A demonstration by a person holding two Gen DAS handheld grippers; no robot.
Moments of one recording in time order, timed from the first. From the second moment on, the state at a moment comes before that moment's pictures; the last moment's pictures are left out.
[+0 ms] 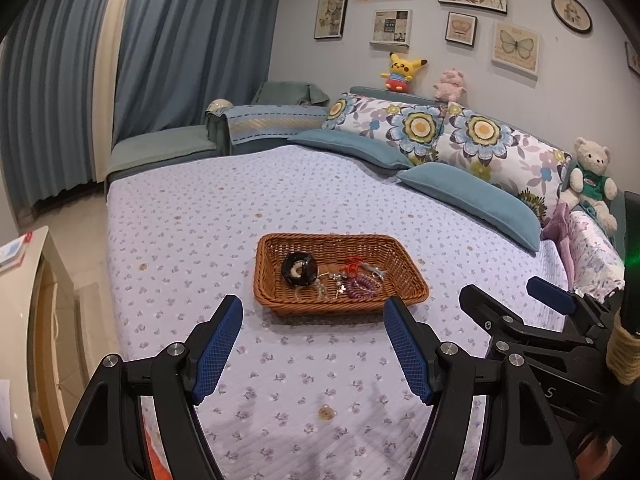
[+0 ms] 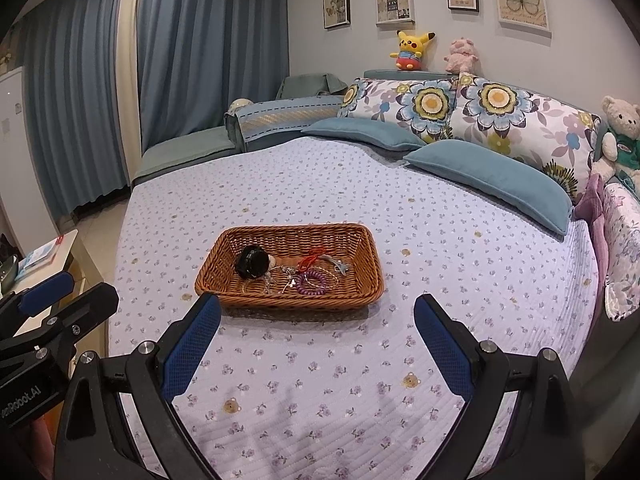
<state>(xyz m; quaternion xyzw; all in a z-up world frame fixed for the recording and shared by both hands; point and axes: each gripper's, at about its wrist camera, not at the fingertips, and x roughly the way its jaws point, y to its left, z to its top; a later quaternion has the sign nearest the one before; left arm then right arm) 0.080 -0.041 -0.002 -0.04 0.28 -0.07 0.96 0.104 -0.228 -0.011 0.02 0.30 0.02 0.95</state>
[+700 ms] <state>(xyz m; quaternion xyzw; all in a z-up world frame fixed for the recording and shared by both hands) 0.084 -0.037 -0.014 -0.04 0.28 -0.05 0.96 0.108 -0.231 -0.017 0.02 0.31 0.02 0.95</state>
